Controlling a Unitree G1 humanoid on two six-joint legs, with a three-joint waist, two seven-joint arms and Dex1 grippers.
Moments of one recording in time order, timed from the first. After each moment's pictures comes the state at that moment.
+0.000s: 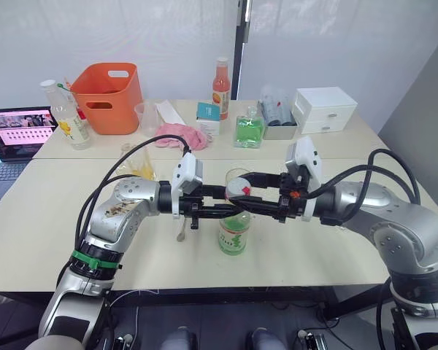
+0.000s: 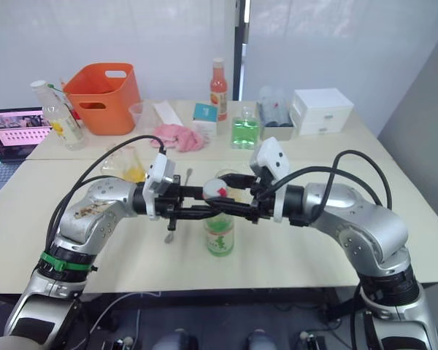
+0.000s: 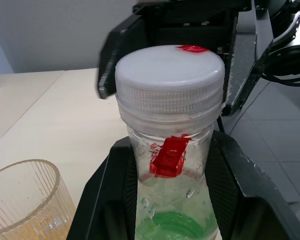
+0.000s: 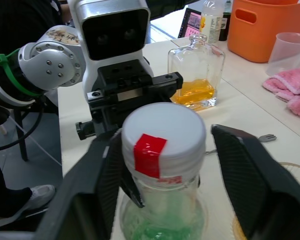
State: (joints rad) left arm -0.68 0.52 -0.16 -0.04 -0.51 0.42 -1.20; right arm -0.62 -0.67 0.03 -0.49 0.81 0.86 0.70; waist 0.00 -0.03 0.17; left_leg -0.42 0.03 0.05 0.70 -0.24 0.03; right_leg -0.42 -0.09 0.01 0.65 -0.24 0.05
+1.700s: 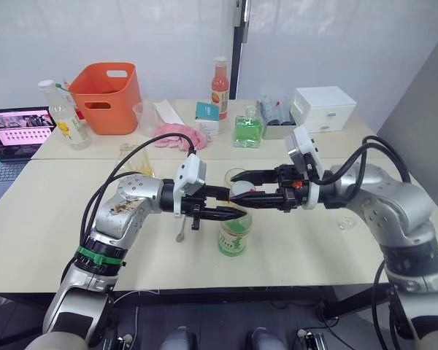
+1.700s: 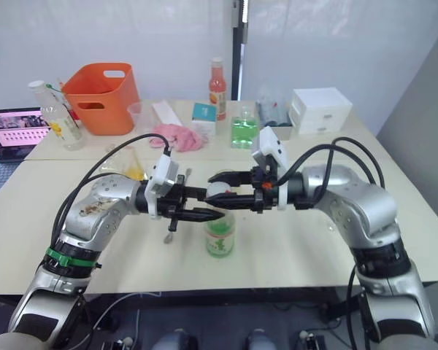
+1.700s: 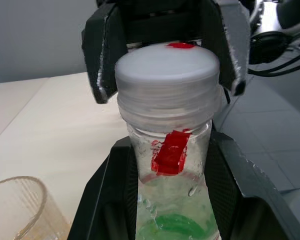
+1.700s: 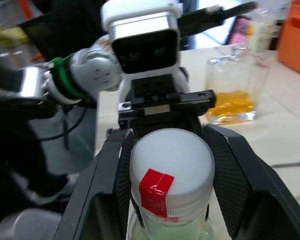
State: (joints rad) left arm -0.70 0.50 -0.18 0.00 -0.49 0.35 -1.31; right arm -0.83 -0.67 0.16 -0.13 0.73 0.68 1.23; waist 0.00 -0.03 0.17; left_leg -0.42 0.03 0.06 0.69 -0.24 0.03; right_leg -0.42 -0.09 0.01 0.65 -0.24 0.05
